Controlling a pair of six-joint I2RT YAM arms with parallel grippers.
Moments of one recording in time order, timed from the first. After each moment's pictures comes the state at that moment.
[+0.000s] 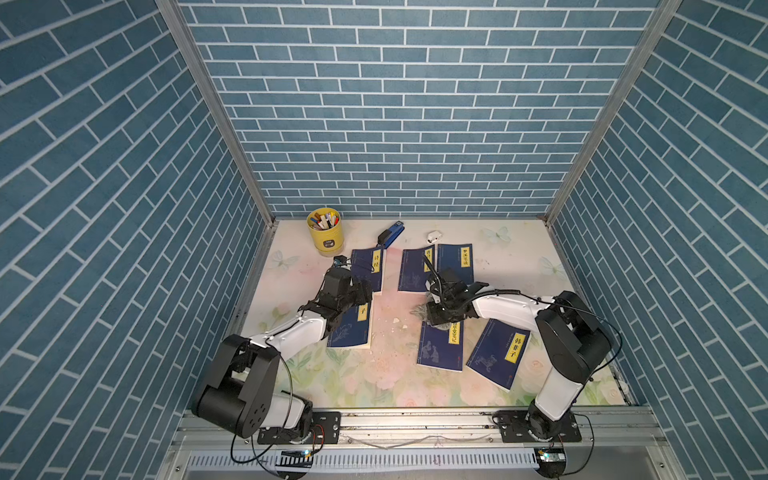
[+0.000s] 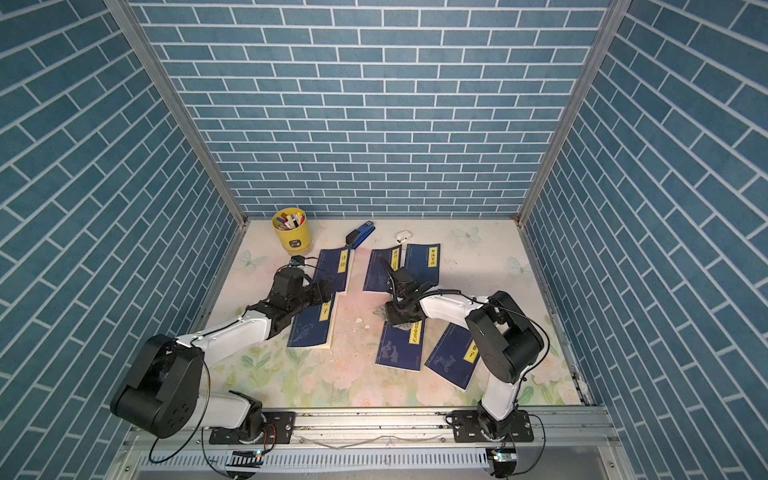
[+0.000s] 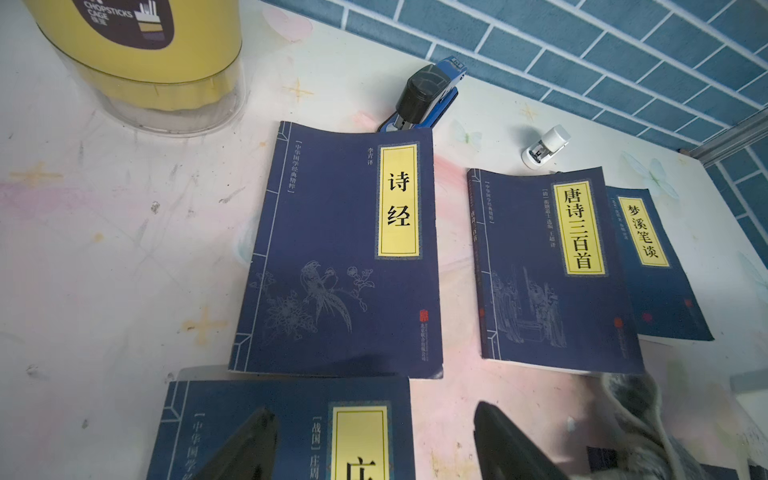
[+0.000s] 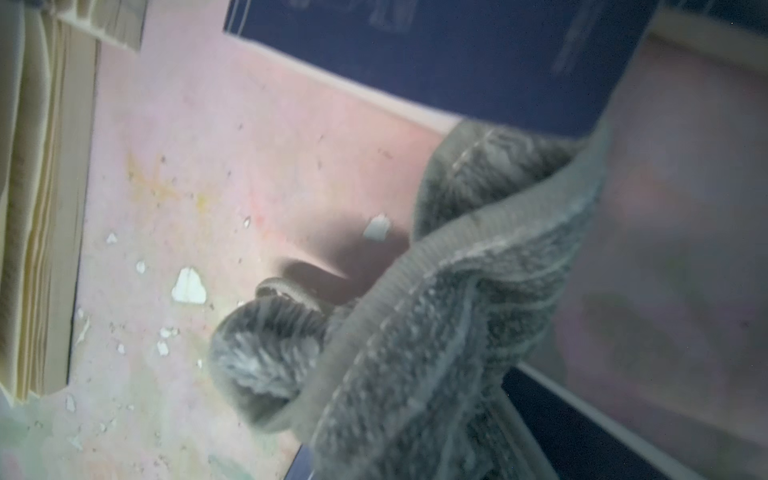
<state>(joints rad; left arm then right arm) -0.37 1.40 0.64 0.12 -0.04 -0.45 0.78 1.73 1.00 -0.42 -0.13 0.40</state>
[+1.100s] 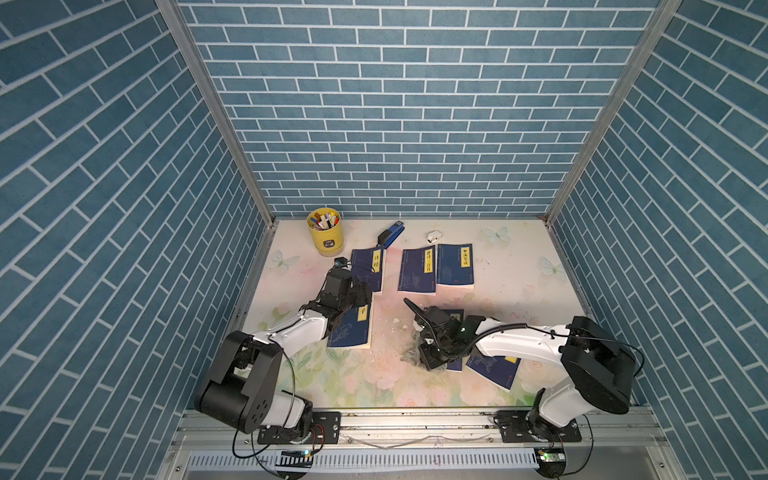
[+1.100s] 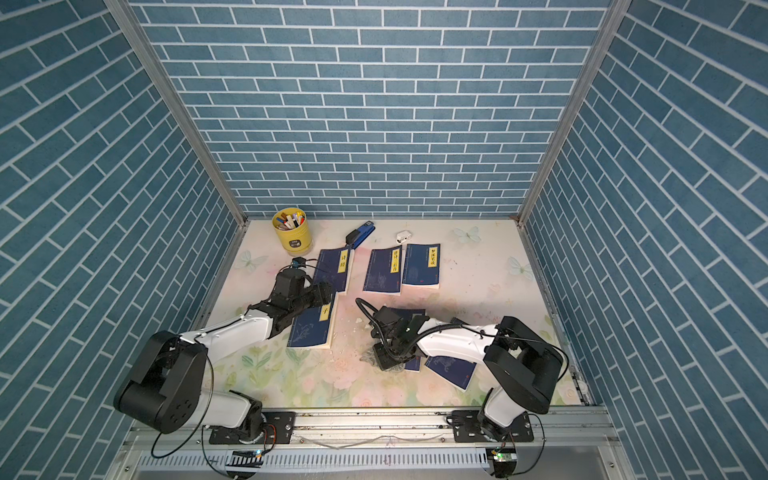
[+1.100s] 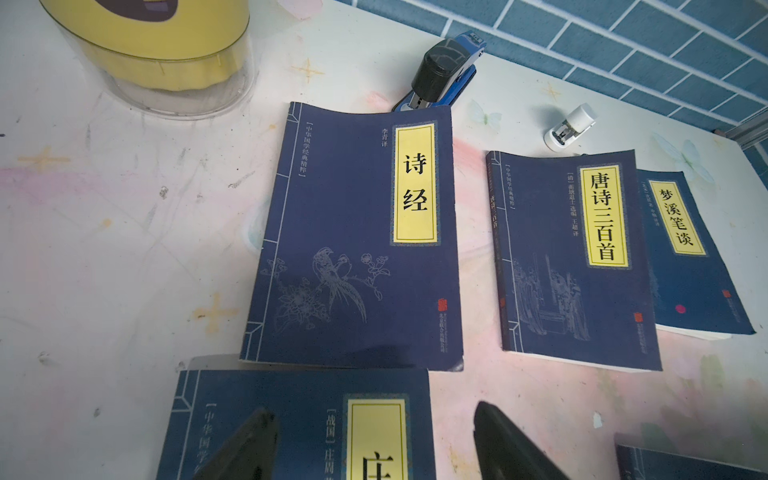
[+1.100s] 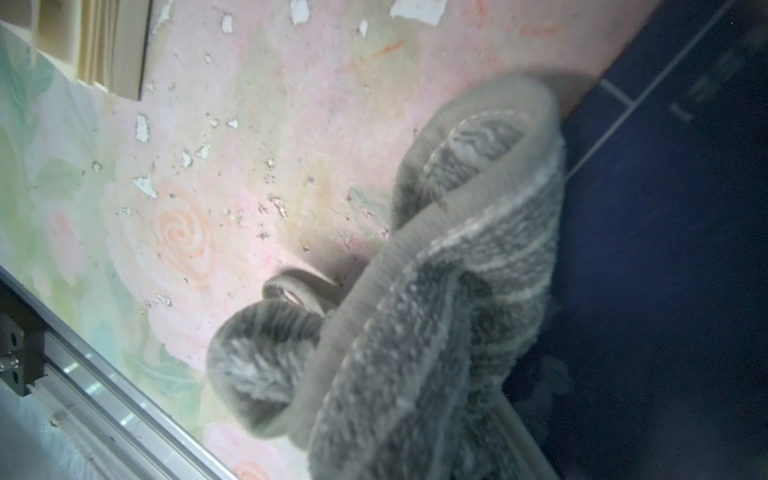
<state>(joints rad) -0.37 1.42 0.64 0.11 -0.05 -0.44 1.02 1.59 0.84 -0.47 -0.18 0.55</state>
